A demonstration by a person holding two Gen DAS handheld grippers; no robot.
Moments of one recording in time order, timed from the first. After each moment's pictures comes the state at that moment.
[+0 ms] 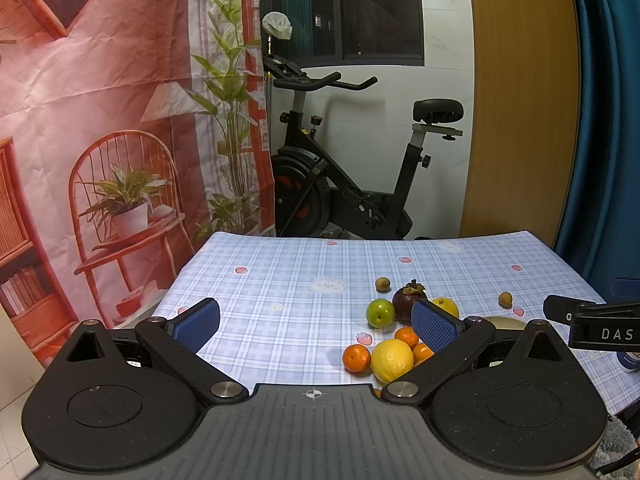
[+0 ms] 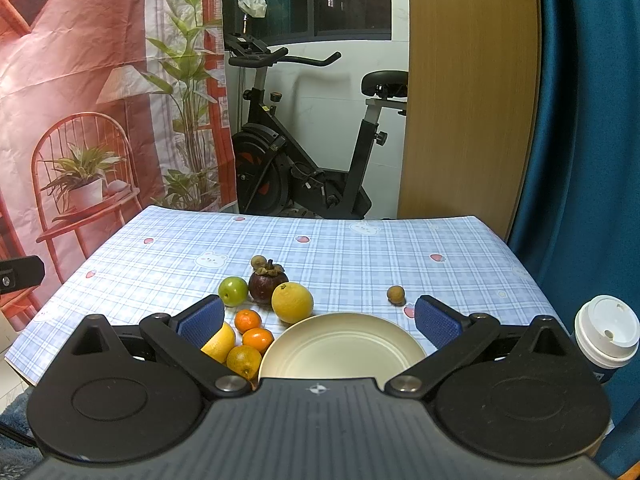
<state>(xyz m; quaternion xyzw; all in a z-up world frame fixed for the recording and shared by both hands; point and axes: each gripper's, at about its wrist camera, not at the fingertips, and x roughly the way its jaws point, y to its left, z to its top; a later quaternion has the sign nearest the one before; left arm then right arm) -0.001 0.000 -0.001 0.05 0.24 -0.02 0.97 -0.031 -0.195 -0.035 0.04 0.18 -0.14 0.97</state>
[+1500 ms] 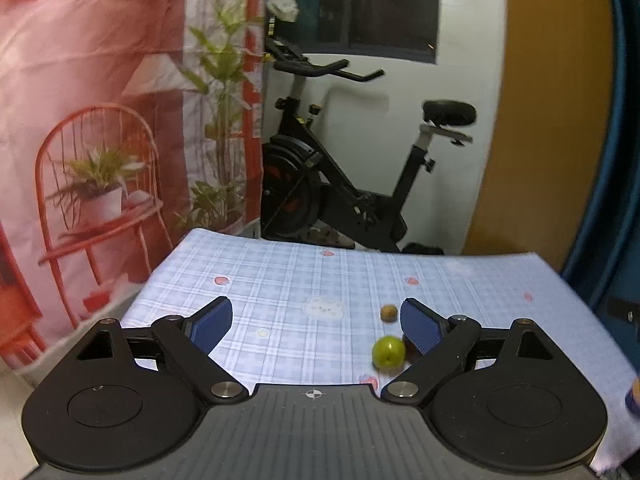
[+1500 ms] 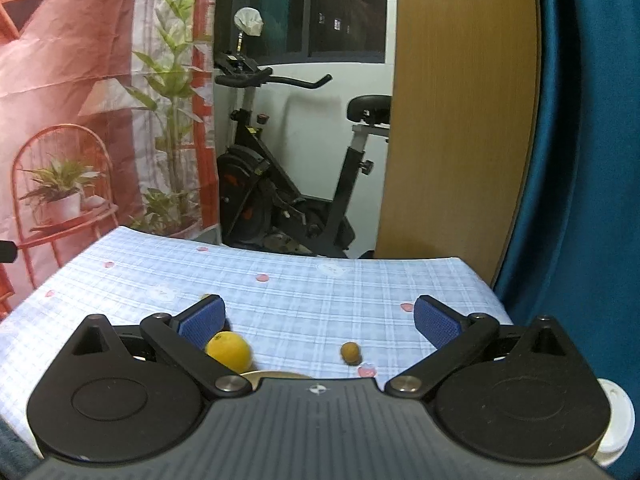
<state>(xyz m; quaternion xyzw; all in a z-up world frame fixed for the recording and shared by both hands) 0.099 0.027 -0.018 -0.01 0.25 -0.03 0.97 0.007 -0.270 -0.031 0.01 0.15 -0.15 0.98</state>
